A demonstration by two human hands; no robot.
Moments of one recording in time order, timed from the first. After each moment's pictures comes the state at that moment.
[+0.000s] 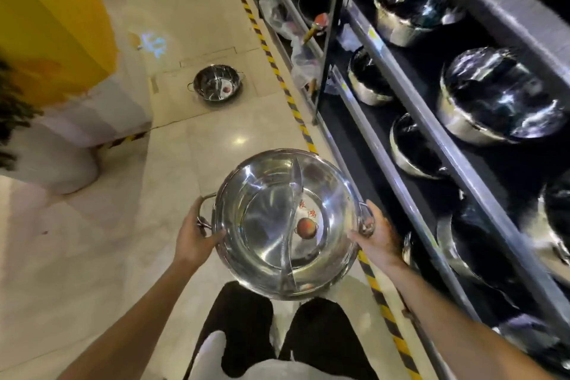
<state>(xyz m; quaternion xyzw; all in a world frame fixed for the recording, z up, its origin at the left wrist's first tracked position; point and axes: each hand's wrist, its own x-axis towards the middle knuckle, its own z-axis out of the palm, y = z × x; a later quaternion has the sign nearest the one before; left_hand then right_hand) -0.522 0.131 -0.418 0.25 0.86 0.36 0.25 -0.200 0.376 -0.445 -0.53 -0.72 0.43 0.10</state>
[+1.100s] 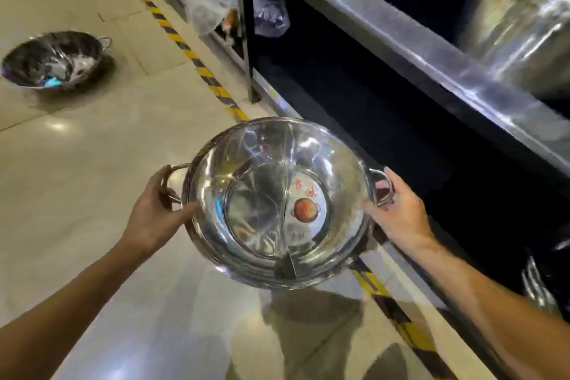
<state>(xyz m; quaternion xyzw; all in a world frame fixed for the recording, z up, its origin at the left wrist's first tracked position) -0.635 0.465 -0.992 0.37 0.80 0.39 0.27 -0.247 0.632 -1.001 -0.60 -0.65 0.38 0.26</state>
